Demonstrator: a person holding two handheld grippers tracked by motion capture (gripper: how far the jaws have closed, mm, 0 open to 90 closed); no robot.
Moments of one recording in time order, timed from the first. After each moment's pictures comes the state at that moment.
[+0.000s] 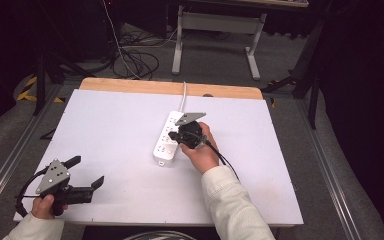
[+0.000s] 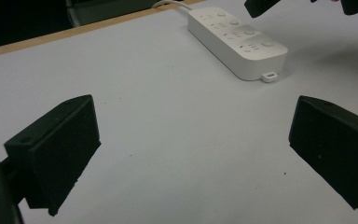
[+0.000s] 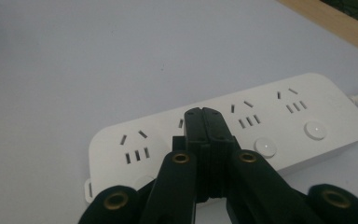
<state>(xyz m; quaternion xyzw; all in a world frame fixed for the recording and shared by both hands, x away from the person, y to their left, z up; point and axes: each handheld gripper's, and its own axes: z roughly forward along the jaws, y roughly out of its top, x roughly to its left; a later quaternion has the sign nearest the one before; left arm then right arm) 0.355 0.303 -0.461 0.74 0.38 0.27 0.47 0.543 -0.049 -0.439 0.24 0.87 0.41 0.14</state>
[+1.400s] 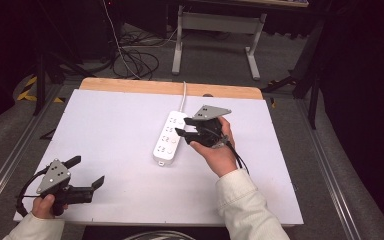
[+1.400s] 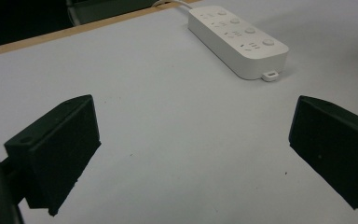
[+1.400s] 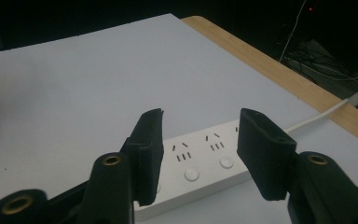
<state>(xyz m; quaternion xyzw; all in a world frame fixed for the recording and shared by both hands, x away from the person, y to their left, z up) 0.356 0.303 -0.461 0.74 0.38 0.27 0.47 0.509 -0.089 -0.379 0.23 0.83 0.48 0.18</state>
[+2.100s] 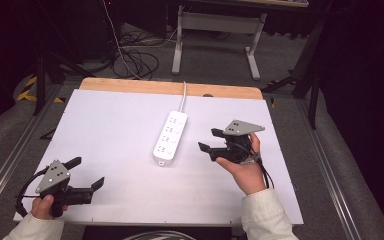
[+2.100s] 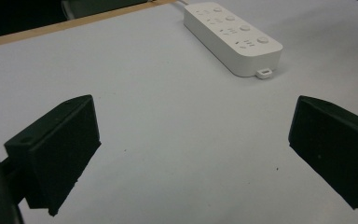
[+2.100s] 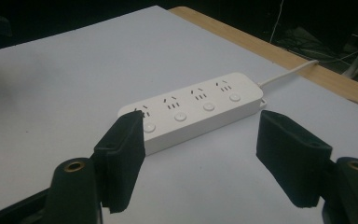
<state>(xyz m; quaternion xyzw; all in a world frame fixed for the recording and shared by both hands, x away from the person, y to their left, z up) 0.353 0.304 -0.459 0.75 0.39 0.26 0.47 0.472 -0.159 -0.388 0.27 0.81 0.48 0.18</state>
